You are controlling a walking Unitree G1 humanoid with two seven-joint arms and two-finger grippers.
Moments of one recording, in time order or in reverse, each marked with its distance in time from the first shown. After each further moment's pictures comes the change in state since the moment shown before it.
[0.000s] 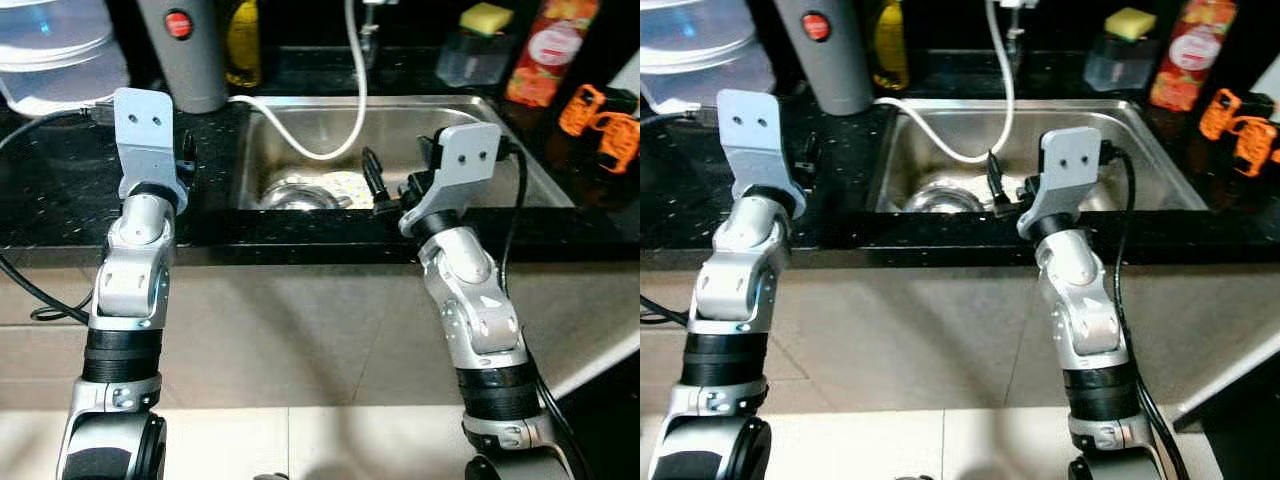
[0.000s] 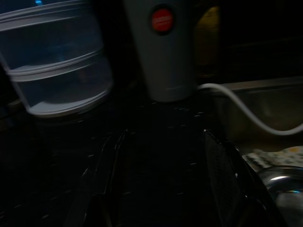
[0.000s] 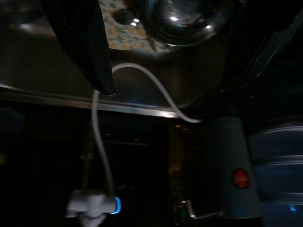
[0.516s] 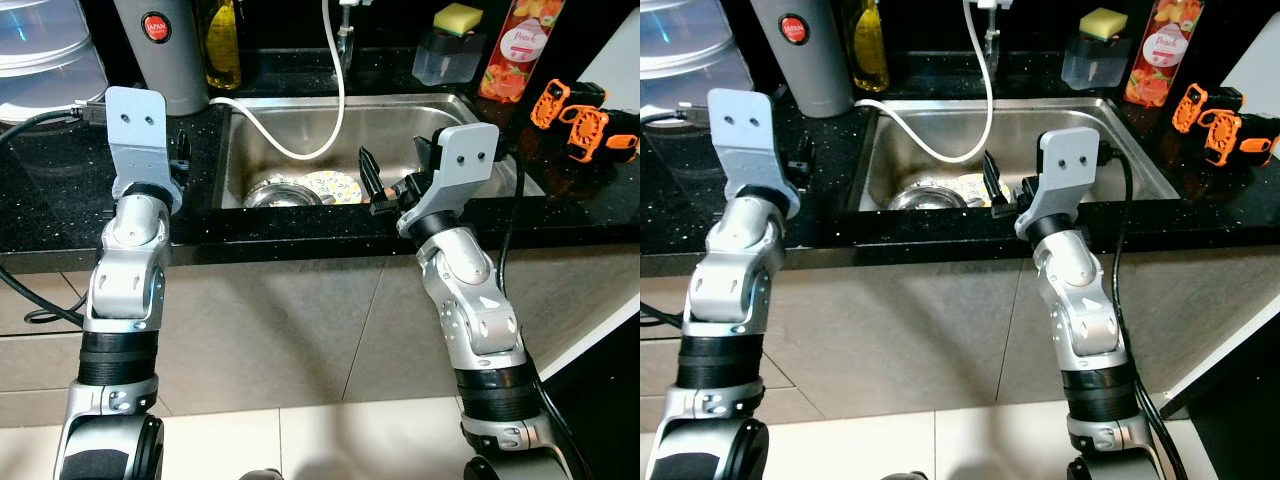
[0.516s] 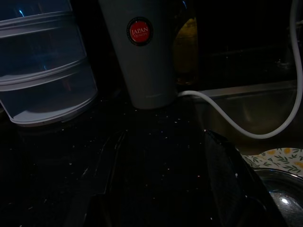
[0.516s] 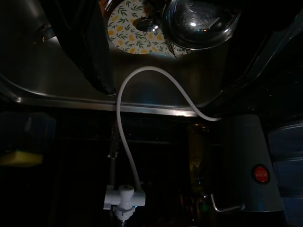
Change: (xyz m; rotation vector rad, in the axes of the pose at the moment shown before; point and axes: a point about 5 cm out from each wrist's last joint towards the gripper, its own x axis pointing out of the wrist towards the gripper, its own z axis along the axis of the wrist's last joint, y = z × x) left arm -0.002 0.005 0.002 0.001 -0.008 0.014; right arm -0.001 0.001 0.000 0.016 -0.002 0.003
